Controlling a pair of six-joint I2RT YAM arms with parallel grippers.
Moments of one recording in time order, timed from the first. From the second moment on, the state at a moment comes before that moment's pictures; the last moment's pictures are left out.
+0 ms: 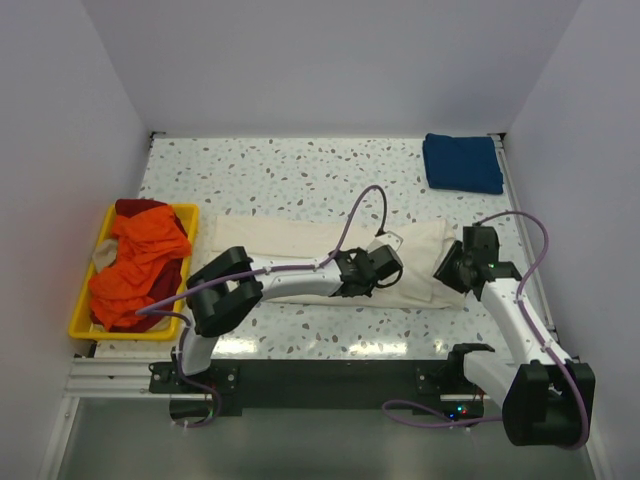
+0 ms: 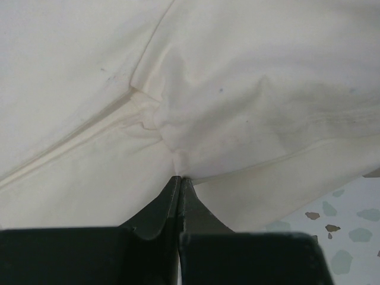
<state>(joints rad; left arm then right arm) -1.15 1.99 1.41 -0.43 -0.44 -0.43 0.01 1.01 0.60 -0.58 0.03 0.57</state>
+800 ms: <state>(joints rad) -1.11 1.94 1.31 -0.41 -0.40 -0.45 0.00 1.04 0.46 -0.55 0.04 0.73</state>
